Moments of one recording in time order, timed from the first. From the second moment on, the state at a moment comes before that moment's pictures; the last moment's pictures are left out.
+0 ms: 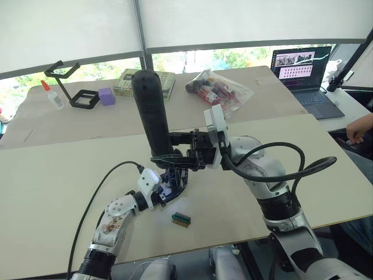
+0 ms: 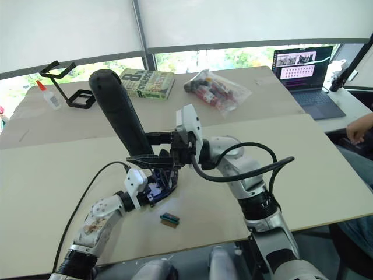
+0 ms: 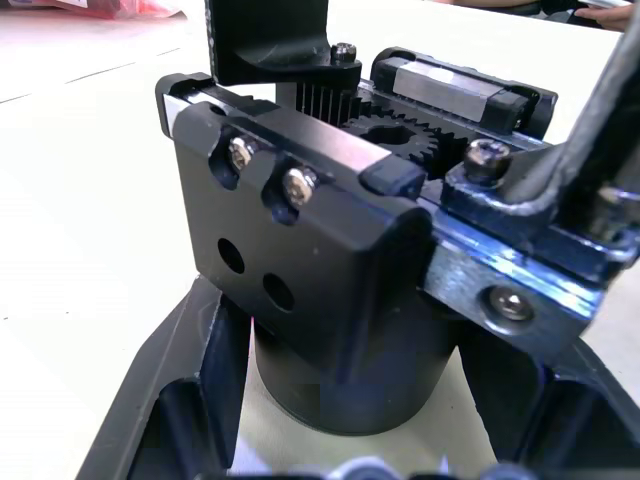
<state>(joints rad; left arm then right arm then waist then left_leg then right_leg) -0.10 0.32 -0.13 0.03 -0.24 0.03 -0.78 -0.69 -0.24 0.25 -0.11 0.55 0.40 1.06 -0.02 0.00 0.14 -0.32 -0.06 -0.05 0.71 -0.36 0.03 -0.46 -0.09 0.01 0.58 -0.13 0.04</state>
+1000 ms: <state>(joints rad) -0.10 0.31 -0.13 0.04 -0.23 0.02 -0.78 -0.72 -0.27 0.28 -0.15 0.57 0.42 1.07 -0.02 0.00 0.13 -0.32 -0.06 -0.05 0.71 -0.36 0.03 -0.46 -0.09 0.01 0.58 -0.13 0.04</state>
